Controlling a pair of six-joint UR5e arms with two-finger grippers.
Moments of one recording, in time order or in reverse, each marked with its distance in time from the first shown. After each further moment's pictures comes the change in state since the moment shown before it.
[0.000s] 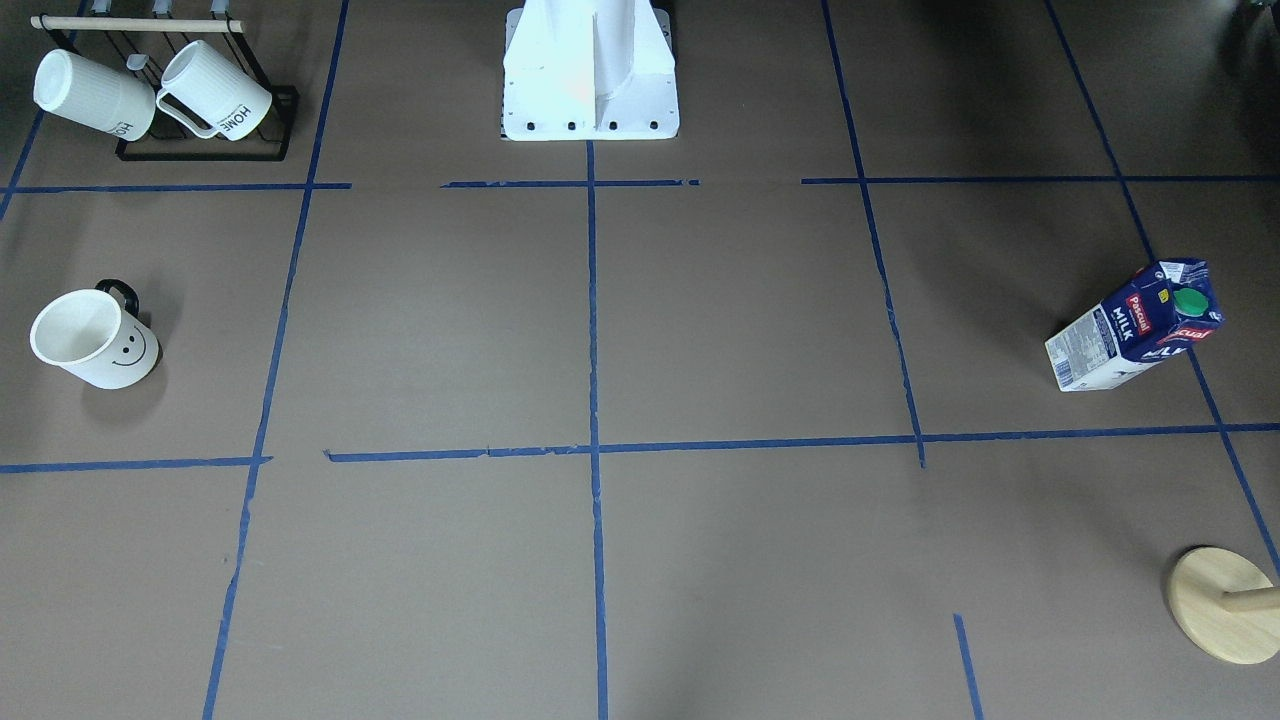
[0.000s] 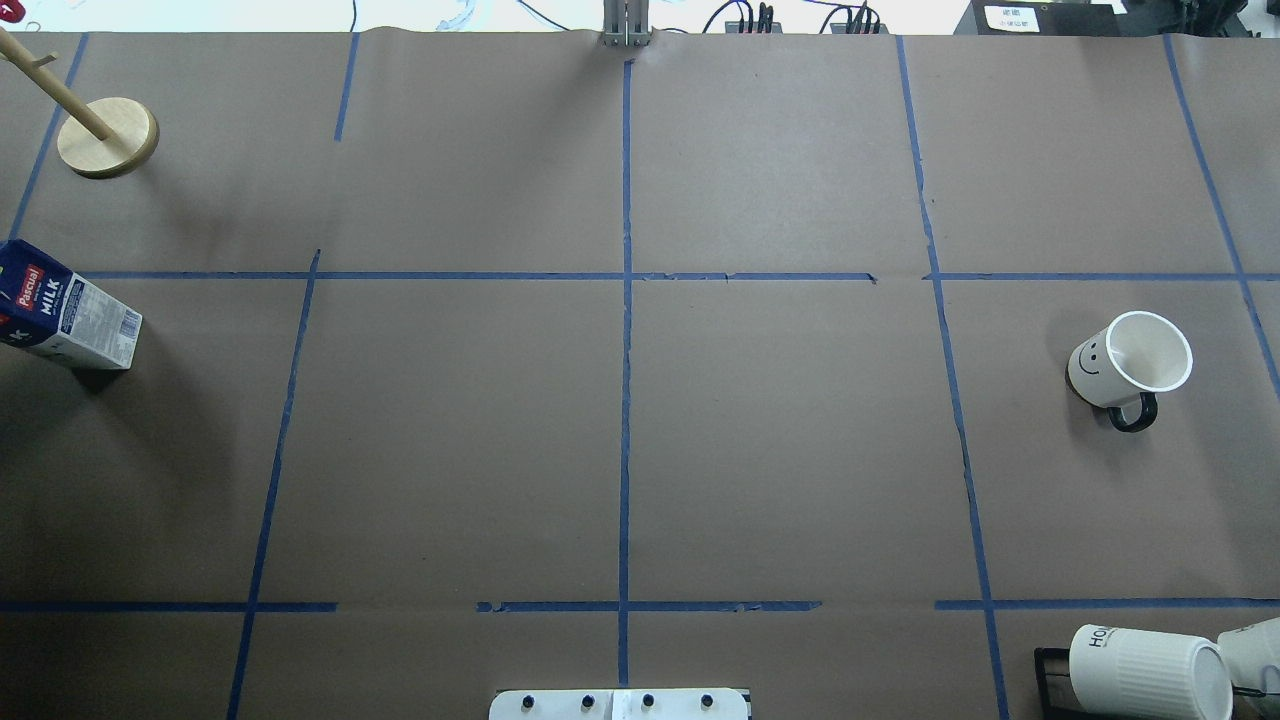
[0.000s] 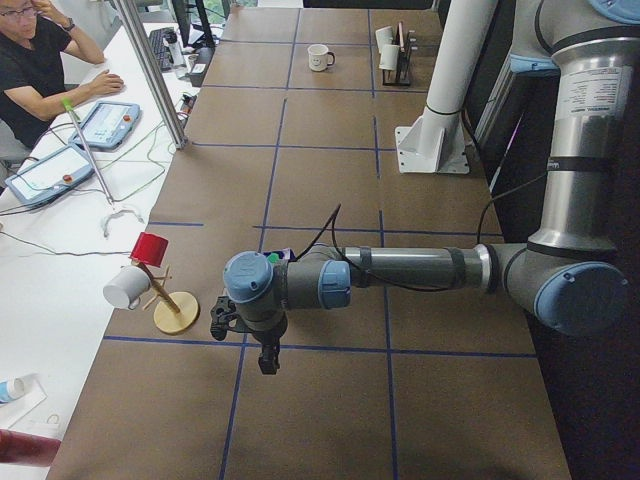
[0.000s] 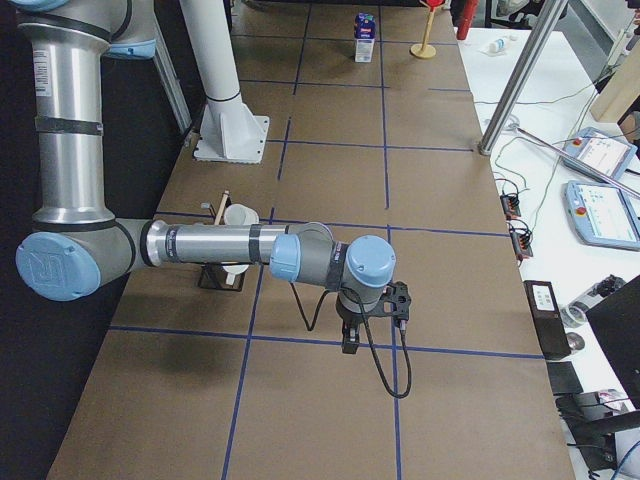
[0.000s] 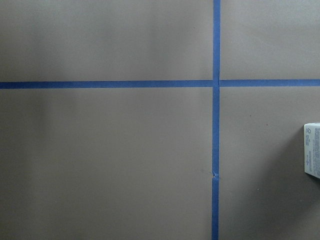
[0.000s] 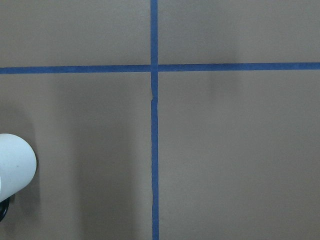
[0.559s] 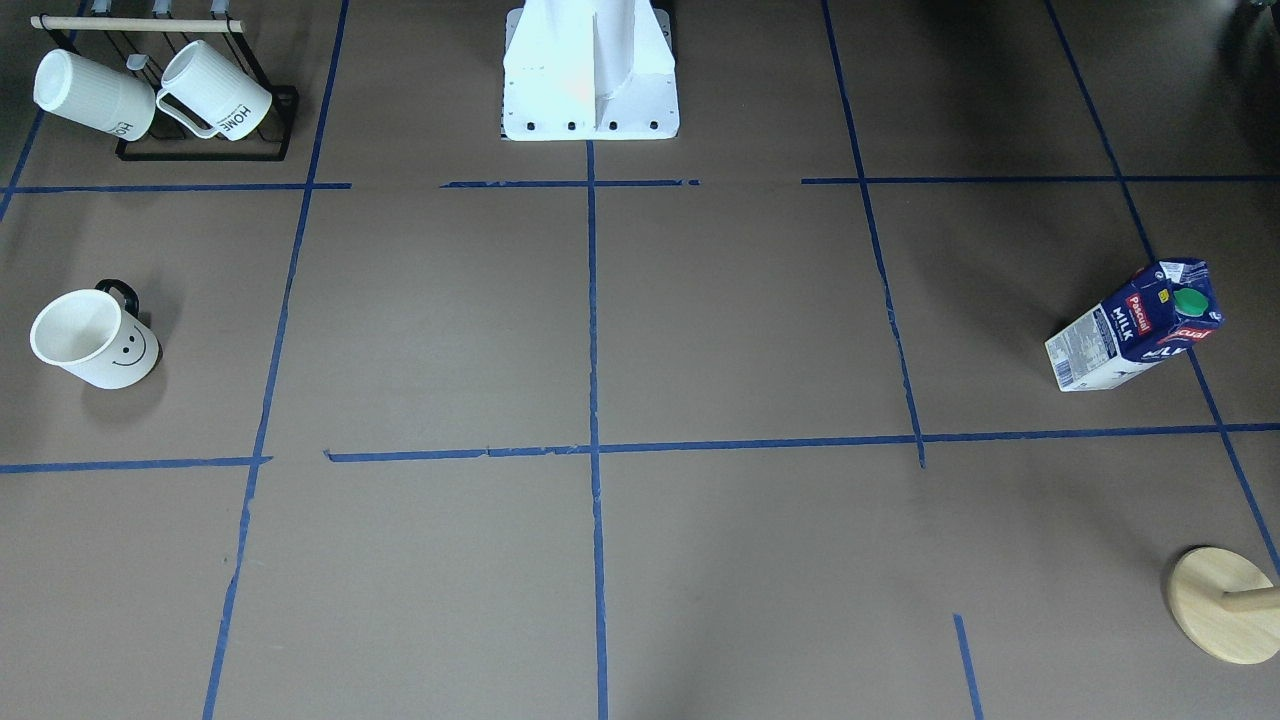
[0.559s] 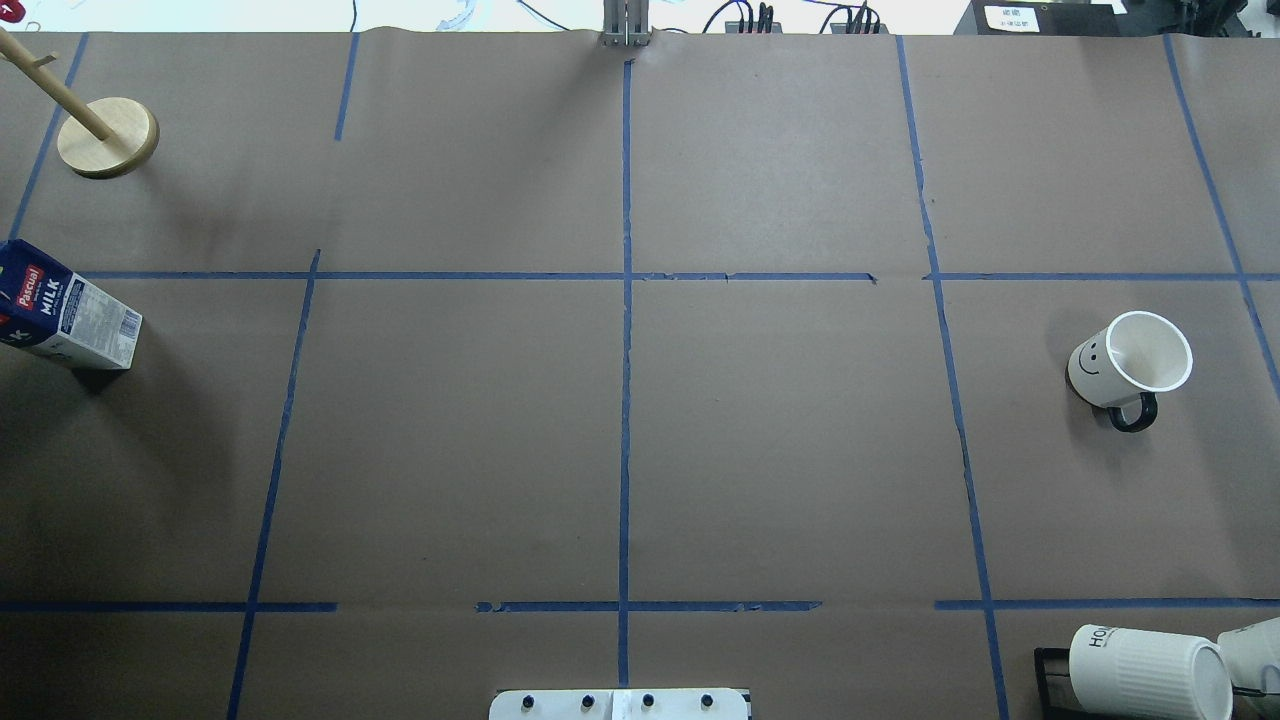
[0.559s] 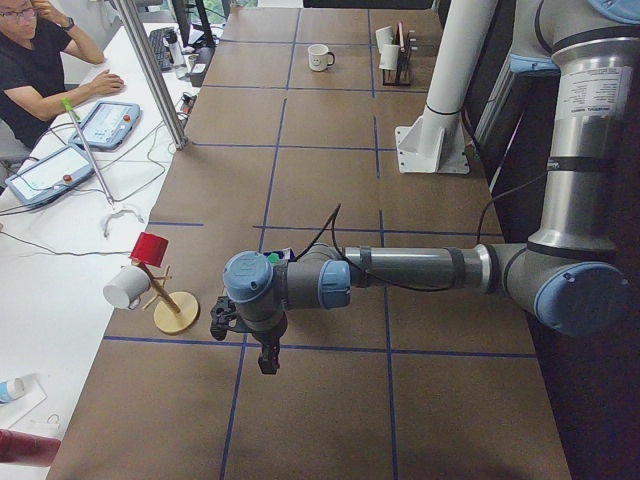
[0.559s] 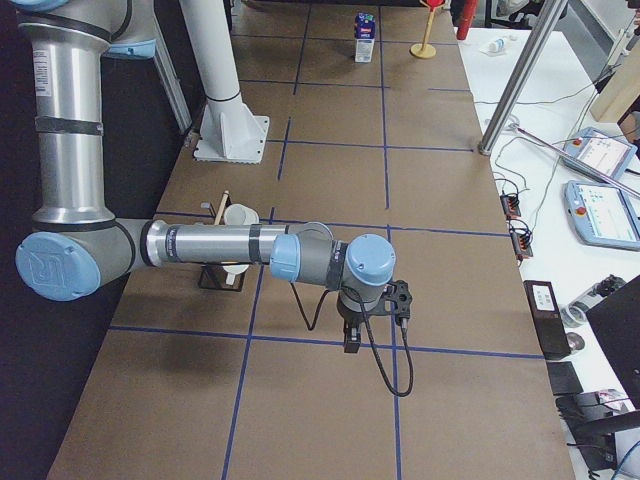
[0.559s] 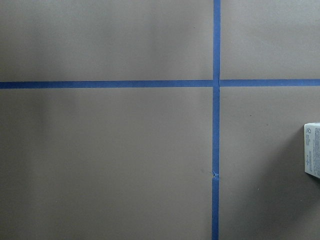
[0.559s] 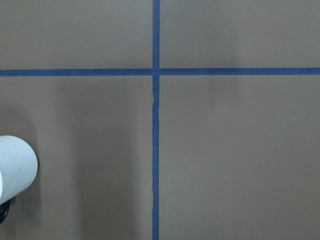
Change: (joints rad) left arm 0.000 -0.002 -0.002 0.003 0.000 0.000; right arm 0.000 0.000 0.002 0.019 0.000 0.003
